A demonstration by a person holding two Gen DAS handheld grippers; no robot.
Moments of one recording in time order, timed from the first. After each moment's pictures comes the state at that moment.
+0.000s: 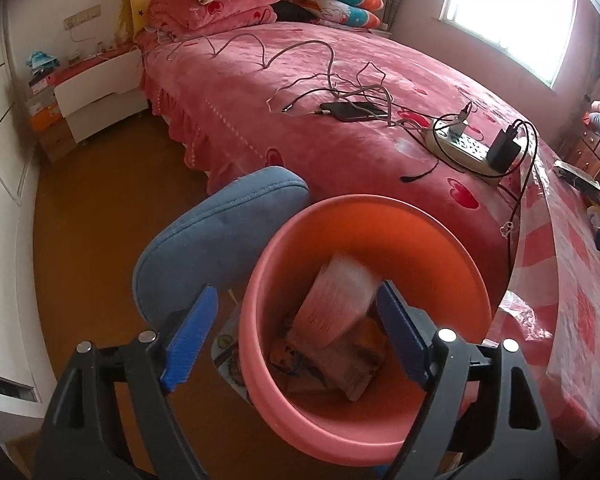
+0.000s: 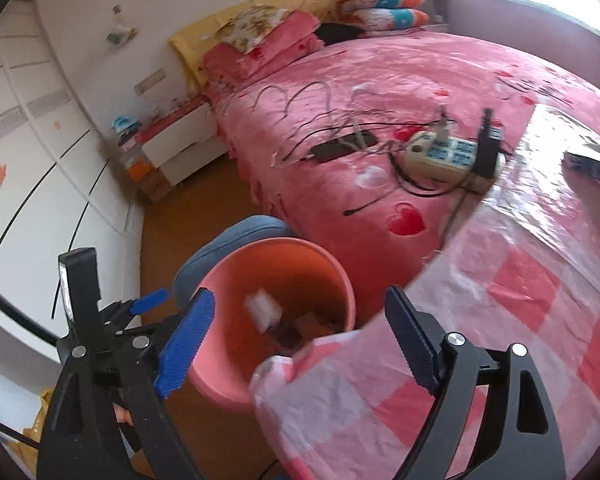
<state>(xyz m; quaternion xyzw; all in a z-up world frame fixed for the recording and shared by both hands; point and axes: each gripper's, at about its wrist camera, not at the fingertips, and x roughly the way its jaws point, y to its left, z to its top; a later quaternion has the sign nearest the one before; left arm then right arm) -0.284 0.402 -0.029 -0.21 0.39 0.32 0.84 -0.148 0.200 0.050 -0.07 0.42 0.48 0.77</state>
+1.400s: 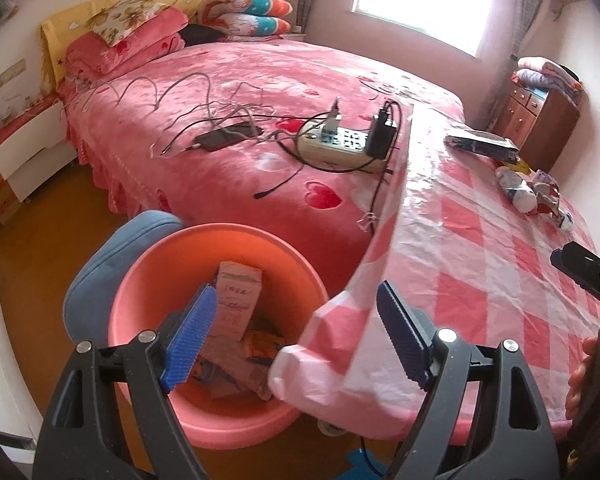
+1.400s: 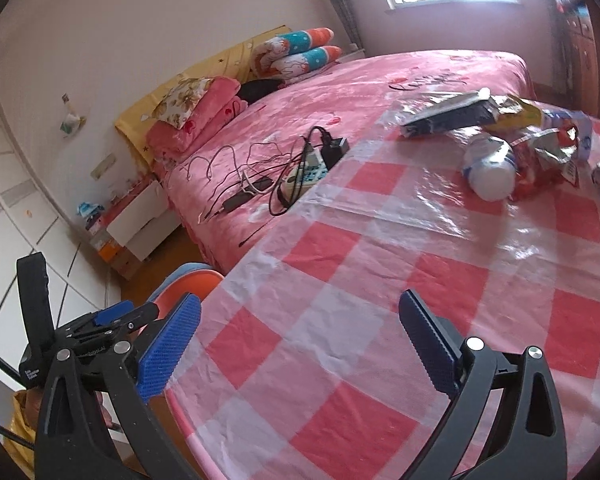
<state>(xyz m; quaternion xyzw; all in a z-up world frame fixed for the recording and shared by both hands) -0.221 0.297 0.022 -0.15 0.39 0.20 0.89 -0.101 0.032 0.042 0.05 0.39 0.40 0.82</state>
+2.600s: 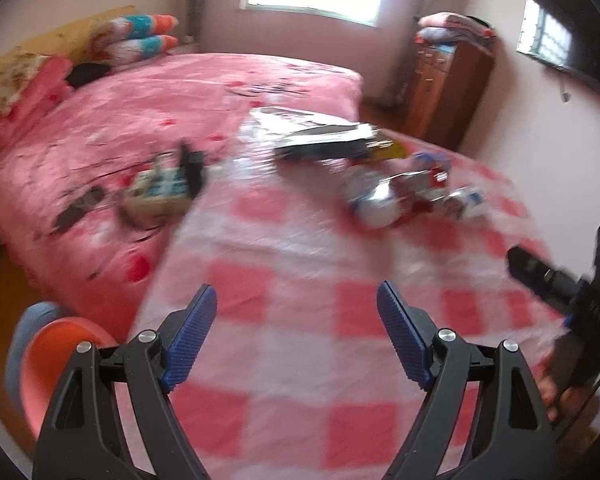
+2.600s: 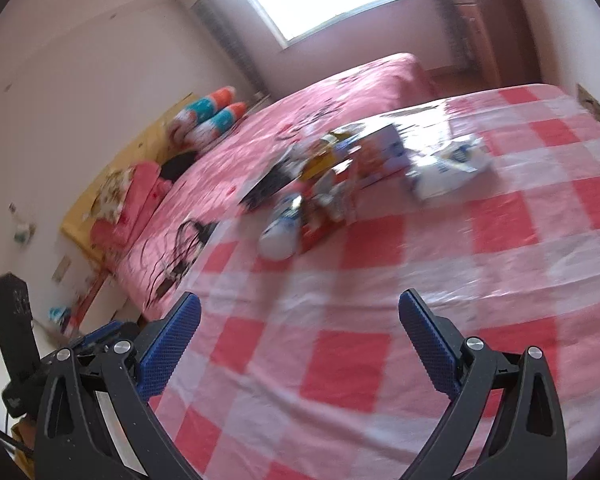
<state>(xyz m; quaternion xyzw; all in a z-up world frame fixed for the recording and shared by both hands) -0.080 0.148 0.070 -0.09 0.40 0.03 0.91 -0.043 -0.134 0.049 0.19 0.37 0.26 0.87</state>
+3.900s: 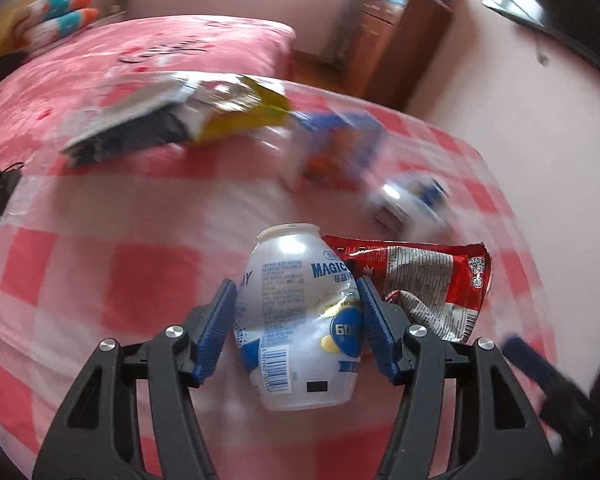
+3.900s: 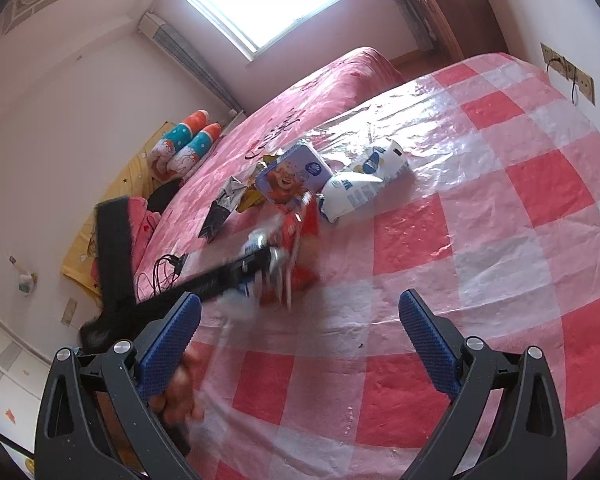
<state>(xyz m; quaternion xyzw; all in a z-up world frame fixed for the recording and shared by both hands) 0.067 0.027 0.012 -0.09 0.46 -0.08 0.88 -0.024 -0.198 0.031 0.25 0.39 0.24 0.85</state>
